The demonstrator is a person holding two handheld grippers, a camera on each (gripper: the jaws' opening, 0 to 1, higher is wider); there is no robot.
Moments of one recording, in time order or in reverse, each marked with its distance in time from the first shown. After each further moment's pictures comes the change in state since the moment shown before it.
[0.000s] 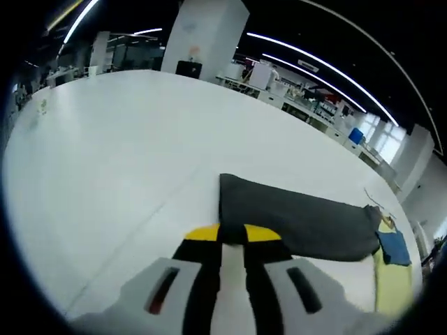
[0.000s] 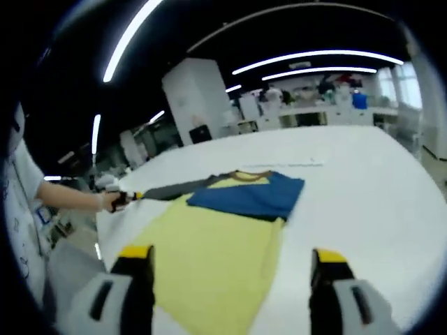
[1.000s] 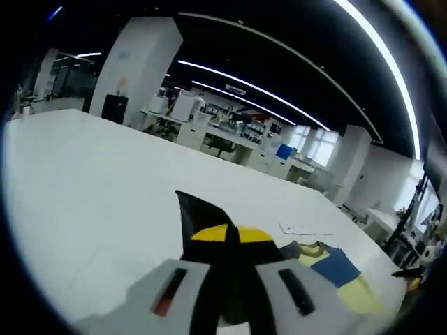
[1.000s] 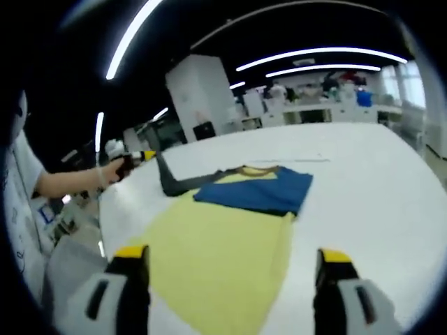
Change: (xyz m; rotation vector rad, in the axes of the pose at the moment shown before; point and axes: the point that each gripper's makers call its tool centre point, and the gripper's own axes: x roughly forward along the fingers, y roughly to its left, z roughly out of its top) left arm -0.024 -0.214 0.090 0.193 -0.157 -0.528; right arm 0.004 0.012 -0.004 0.017 -0.010 0.026
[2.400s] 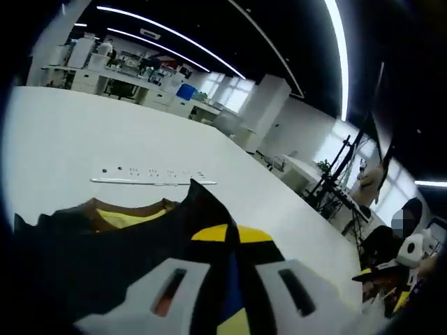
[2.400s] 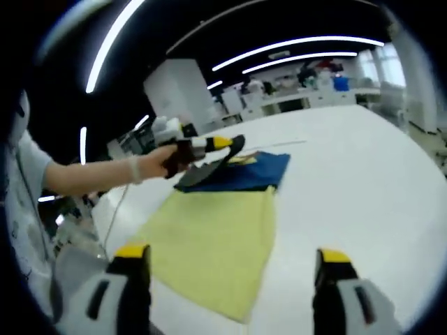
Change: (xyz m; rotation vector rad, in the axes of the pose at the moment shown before) left arm 0.135 -0.319 -0.174 -0.016 0.341 -0.529; right arm -0.036 -0.011 -0.039 0.124 0.011 -0.083
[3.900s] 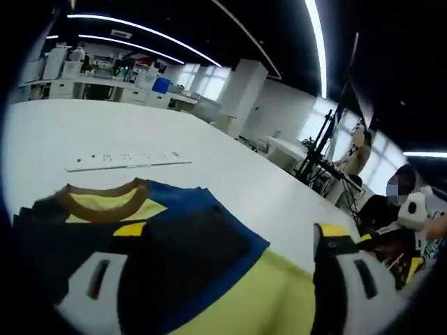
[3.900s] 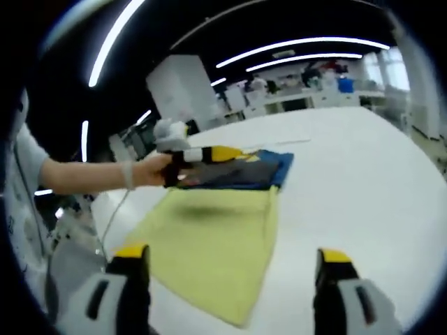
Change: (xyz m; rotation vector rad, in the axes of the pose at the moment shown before) left arm -0.019 -0.016 -0.035 0.139 0.050 -0.087; right arm 0.012 0.003 0.005 -0.038 0.012 0.005
